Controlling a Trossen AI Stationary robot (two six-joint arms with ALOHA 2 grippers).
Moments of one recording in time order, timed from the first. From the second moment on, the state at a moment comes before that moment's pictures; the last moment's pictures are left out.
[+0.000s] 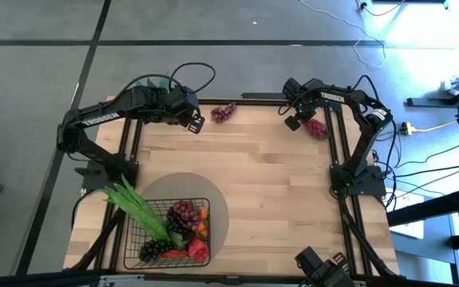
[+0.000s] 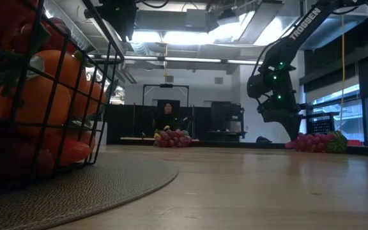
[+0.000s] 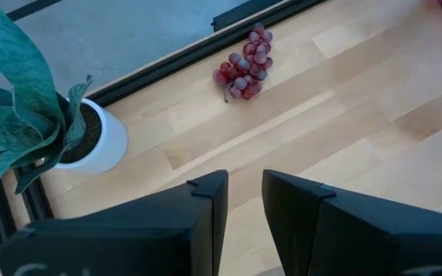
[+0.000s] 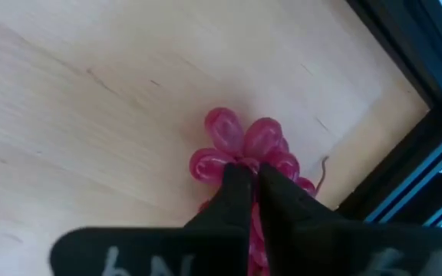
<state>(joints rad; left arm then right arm) 0.26 1.42 1.62 -1.22 -0.45 -0.72 -0.92 1.81 1.17 -0.96 0.26 0.02</state>
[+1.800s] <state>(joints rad) -0.33 1.22 1.62 -1.38 -0.30 -0.75 -0.03 1.81 2.06 -1.07 0.03 0.03</state>
